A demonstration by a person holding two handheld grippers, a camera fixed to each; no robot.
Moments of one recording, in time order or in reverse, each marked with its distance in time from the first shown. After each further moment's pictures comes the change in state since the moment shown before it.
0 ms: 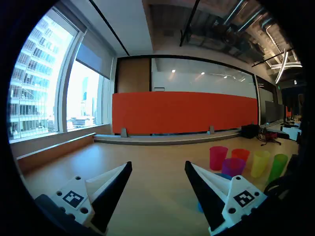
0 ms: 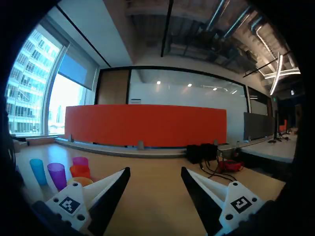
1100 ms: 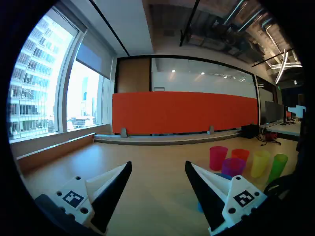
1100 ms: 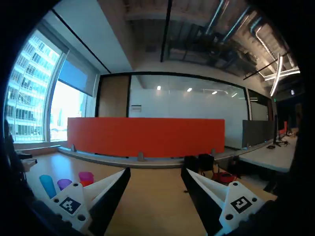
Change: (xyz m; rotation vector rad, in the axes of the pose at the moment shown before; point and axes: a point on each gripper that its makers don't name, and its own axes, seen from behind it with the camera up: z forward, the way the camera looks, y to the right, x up) left arm 0.000 0.000 0.000 0.000 0.000 -0.001; right arm 0.078 0.012 -0.025 0.012 0.036 -0.004
